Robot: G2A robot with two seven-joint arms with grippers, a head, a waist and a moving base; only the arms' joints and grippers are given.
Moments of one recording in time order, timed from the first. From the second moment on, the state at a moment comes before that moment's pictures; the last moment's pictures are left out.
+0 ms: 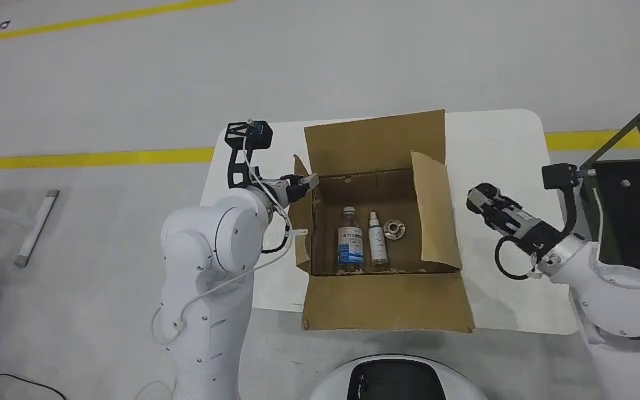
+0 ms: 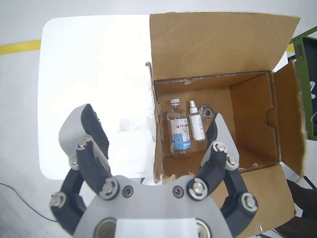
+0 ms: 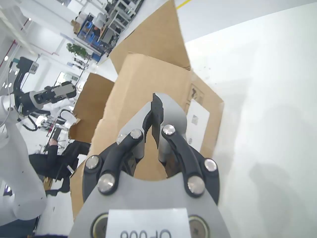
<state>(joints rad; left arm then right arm) 0.79 -1.47 -1.31 -1.93 1.32 0.19 -1.43 -1.43 -1.23 1.68 -2.00 -0.43 -0.12 0.68</state>
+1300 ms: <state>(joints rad) 0.94 -1.44 -1.36 -2.00 1.52 0.09 -1.07 -1.35 -1.22 1.53 -1.92 -0.38 -0.12 0.59</state>
